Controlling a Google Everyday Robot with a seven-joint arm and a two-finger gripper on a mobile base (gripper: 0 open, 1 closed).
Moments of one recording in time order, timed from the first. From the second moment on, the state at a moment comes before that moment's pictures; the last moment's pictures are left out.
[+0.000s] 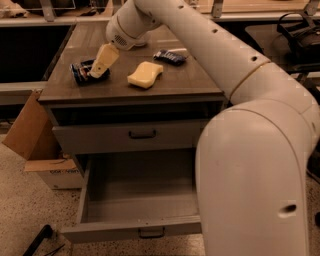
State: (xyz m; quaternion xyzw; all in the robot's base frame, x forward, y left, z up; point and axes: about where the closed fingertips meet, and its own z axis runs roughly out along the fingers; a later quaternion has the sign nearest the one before) arm 0.755 0.153 0.916 -0.61 0.67 0.14 0.39
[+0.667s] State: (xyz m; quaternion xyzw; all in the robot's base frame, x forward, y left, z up) arm 0.755 0.183 0.889 -0.63 0.68 0.14 0.34
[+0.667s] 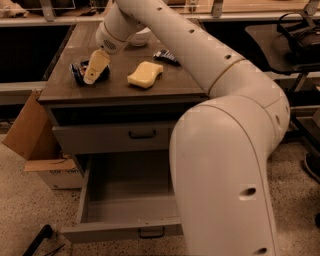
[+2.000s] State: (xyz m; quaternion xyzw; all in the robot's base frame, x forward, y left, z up) arm 0.755 0.216 0.857 -0.65 0.67 0.18 0.30
